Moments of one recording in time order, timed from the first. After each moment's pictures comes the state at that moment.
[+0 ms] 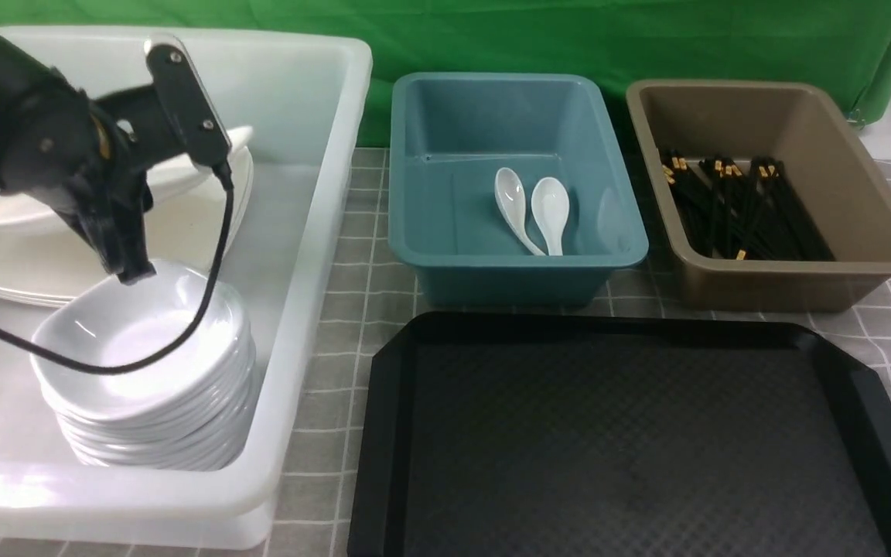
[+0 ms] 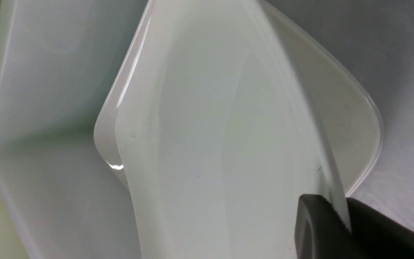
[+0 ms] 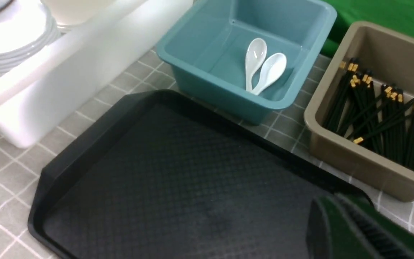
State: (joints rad) right arm 0.86 0.63 -0.98 -0.39 0.90 0.32; left arm -0.19 1.63 -1.18 0.56 0.60 0.48
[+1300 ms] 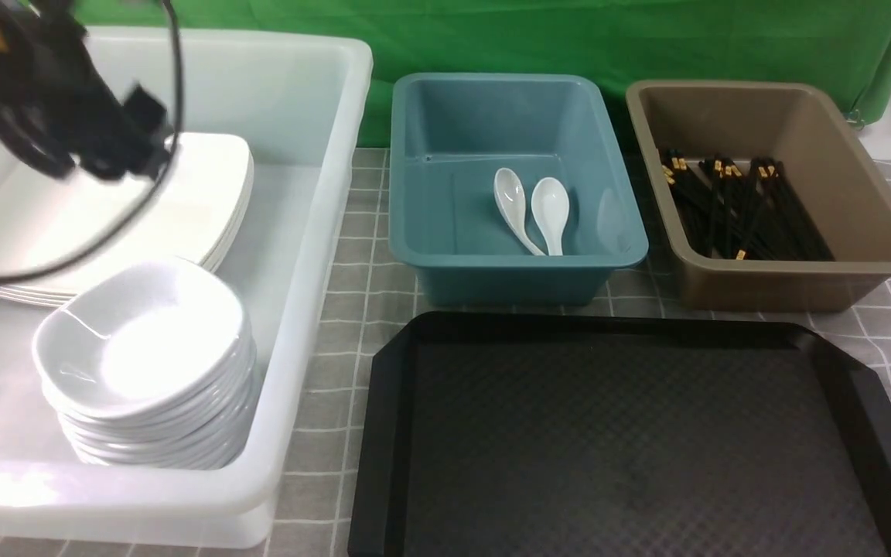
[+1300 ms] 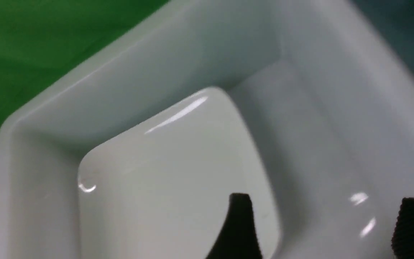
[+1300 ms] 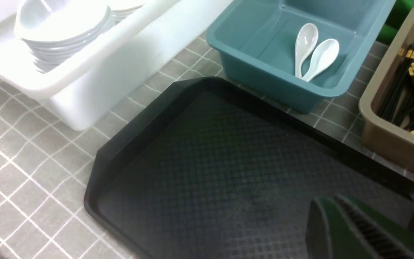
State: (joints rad) right arm 0.86 0.63 -0.98 -0.26 0.90 0.27; left arm -0.18 1.23 -1.17 0.05 0.56 0.34
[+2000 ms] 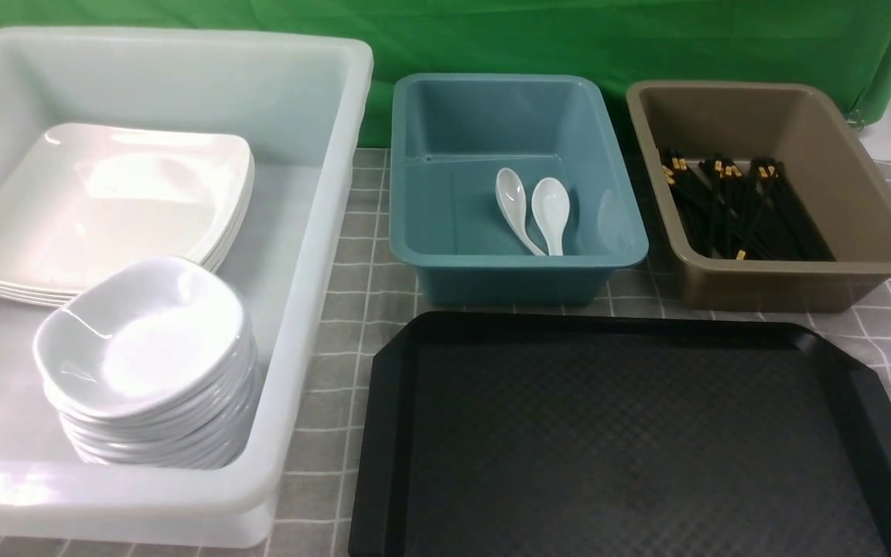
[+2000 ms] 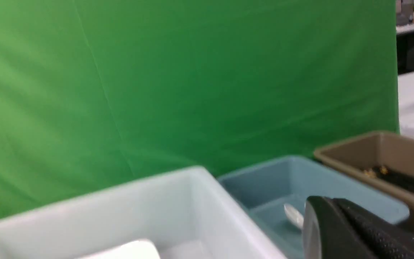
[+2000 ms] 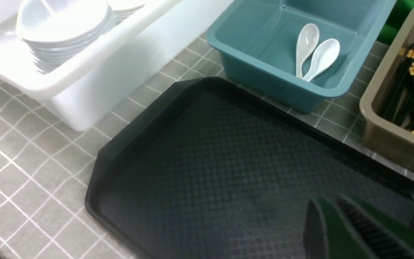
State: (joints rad) right arm 0.86 0.63 -0.98 -0.26 0.90 0.27; left arm -0.33 0.38 -0.46 -0.22 0.11 0.39
